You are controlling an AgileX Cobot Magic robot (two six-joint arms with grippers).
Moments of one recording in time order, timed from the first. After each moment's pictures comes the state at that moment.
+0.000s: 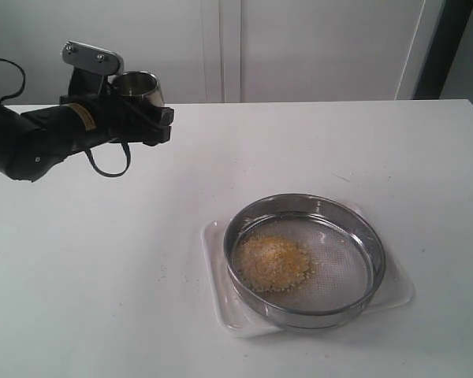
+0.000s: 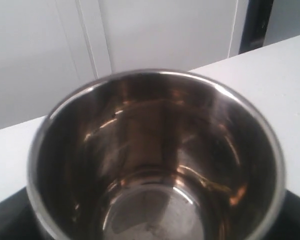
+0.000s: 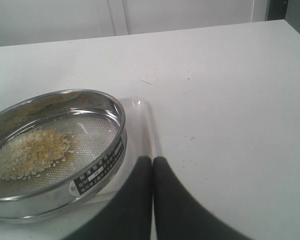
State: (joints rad) left arm -0.35 1.85 -1.06 0.29 -0.44 -0.21; right arm 0.14 0.01 -0.01 0.02 0.36 0.11
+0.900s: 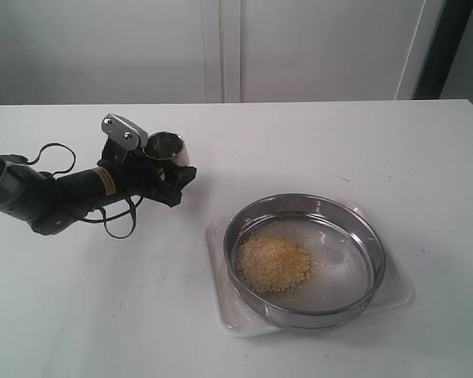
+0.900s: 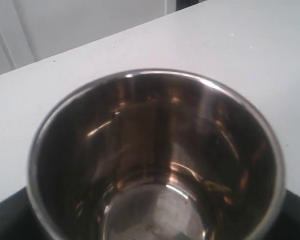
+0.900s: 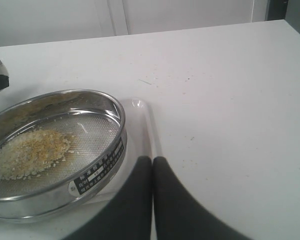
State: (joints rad) left arm -0.28 2.24 -1.14 0.63 -0.86 -0.27; right arm 0.14 0.01 -0.01 0.02 0.36 0.11
